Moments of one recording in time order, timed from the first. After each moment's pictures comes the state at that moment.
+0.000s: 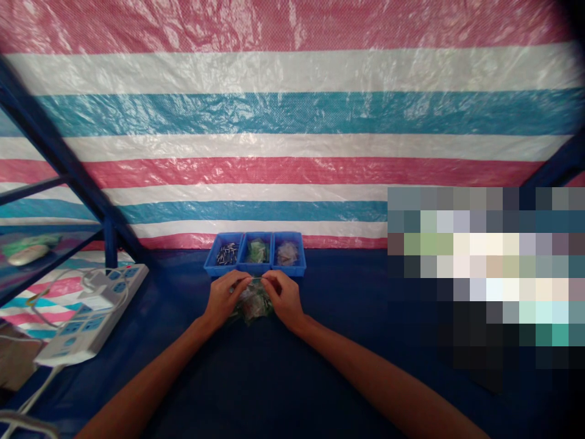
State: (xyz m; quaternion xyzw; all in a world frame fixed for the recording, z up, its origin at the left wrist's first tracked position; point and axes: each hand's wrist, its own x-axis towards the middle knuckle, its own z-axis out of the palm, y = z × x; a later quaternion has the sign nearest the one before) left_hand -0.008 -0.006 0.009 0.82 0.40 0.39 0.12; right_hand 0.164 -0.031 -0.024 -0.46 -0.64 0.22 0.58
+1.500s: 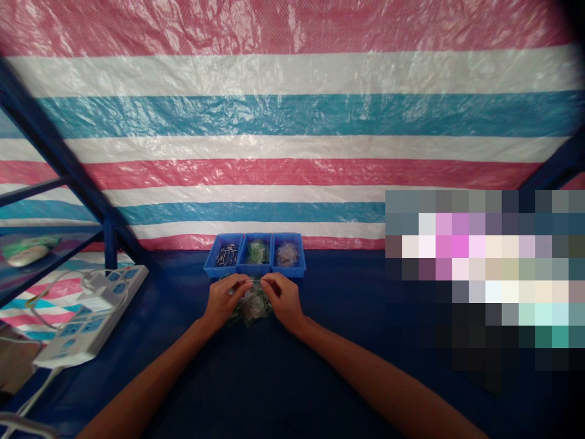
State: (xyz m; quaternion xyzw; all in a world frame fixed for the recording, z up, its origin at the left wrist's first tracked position) left_hand -0.007 -0.010 0.011 0.81 0.41 0.40 0.12; right_hand 0.164 -0.032 -0.022 -0.45 -0.65 0.20 0.57
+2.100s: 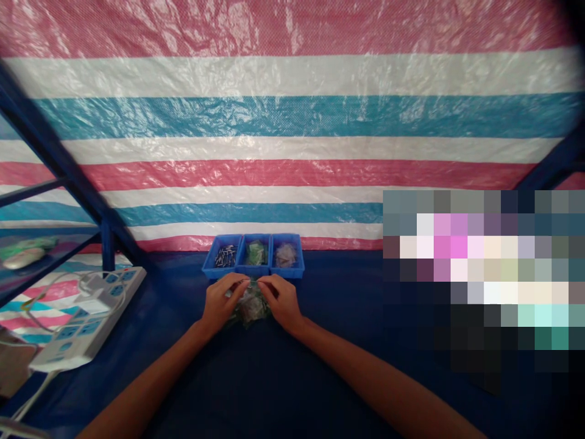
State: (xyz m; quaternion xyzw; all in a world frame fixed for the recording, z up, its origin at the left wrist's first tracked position) left_hand -0.008 -0.014 0.012 0.80 0.41 0.42 0.12; right_hand 0.165 -0.031 -0.019 -0.43 -0.68 0.19 0.56
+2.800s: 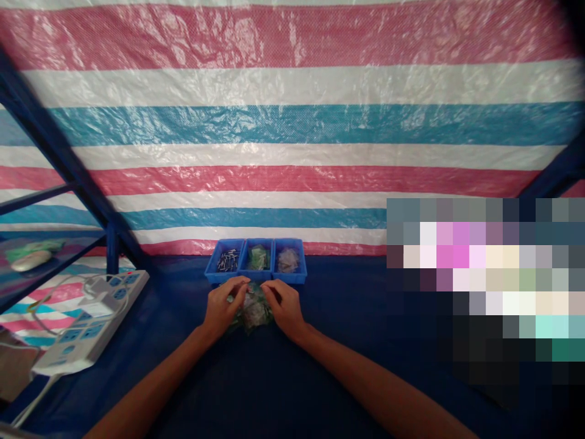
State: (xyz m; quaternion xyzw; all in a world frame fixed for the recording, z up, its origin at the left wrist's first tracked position) left_hand -0.012 -0.011 0.005 0.80 0.41 0.42 0.12; right_hand 0.164 -0.030 -0.023 -0.44 -0.67 0.20 0.57
